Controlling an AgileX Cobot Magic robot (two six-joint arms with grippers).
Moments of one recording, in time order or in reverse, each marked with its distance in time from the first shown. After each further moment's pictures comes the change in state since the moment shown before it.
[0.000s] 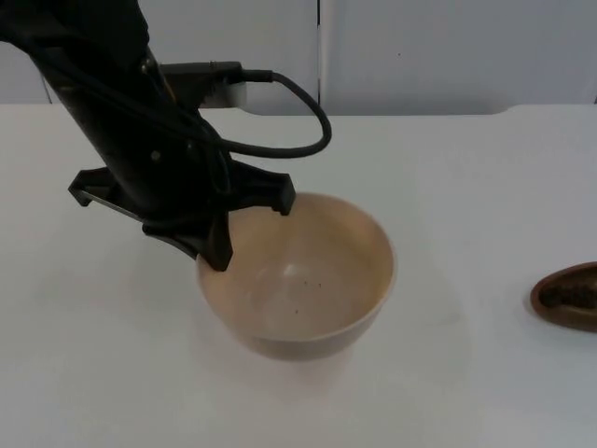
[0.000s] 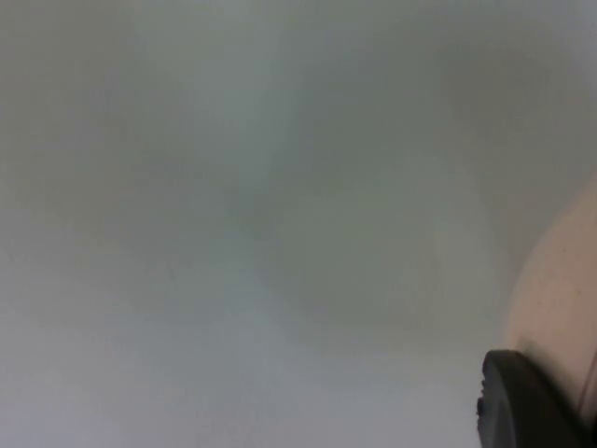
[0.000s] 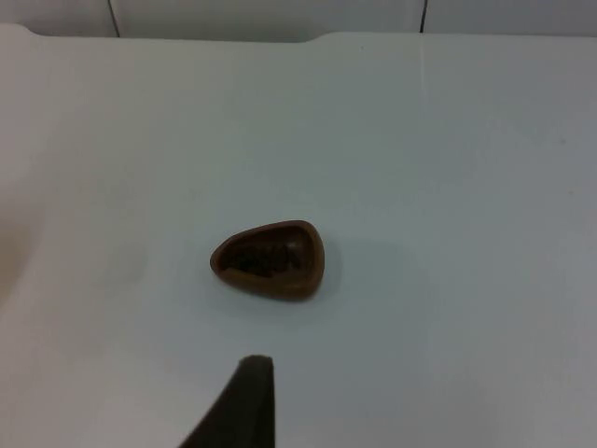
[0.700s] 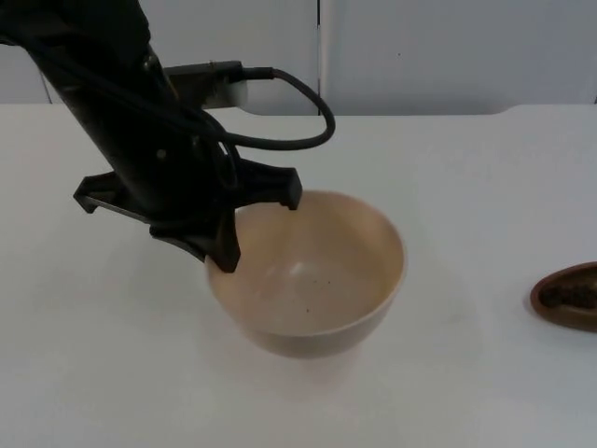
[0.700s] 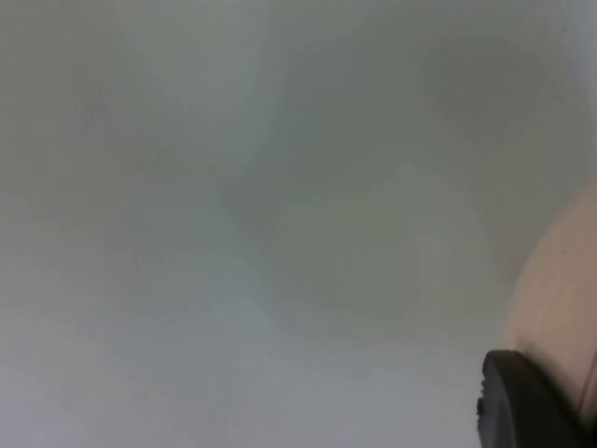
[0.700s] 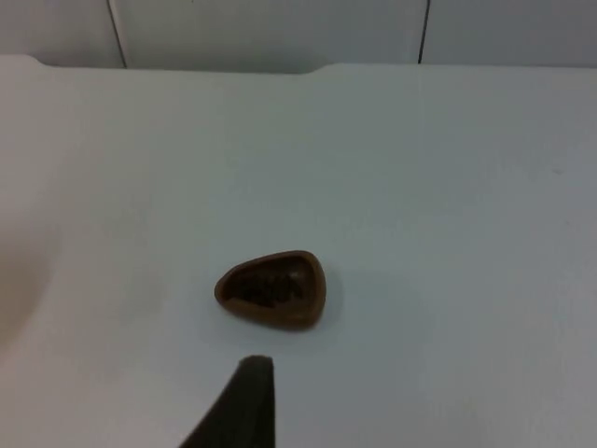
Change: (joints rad) right arm 0.000 0.031 -0.048 0.007 -0.017 0.000; left arm 0.000 0.000 0.000 -0.054 0.002 -0.001
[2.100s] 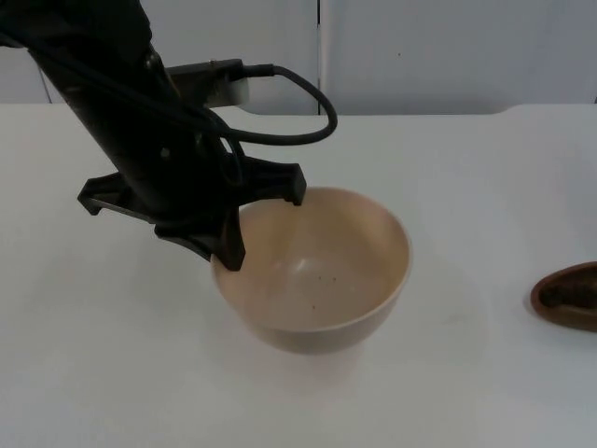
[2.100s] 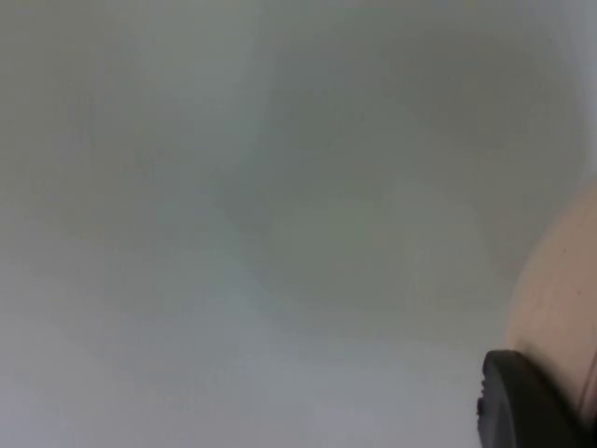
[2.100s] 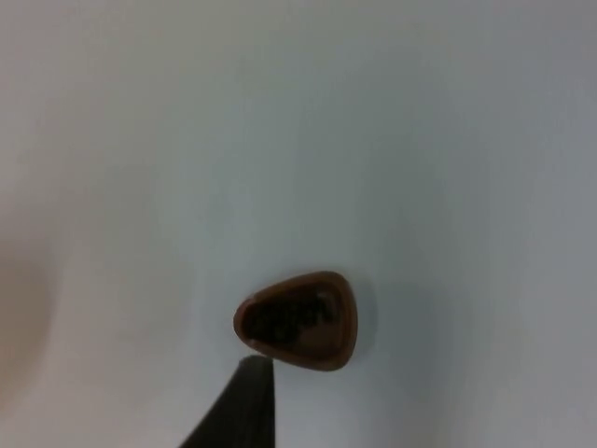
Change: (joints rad) right arm 0.000 1.083 -0.627 0.052 -0.008 0.000; left arm 0.000 0.000 0.000 -0.025 -0.010 0.000
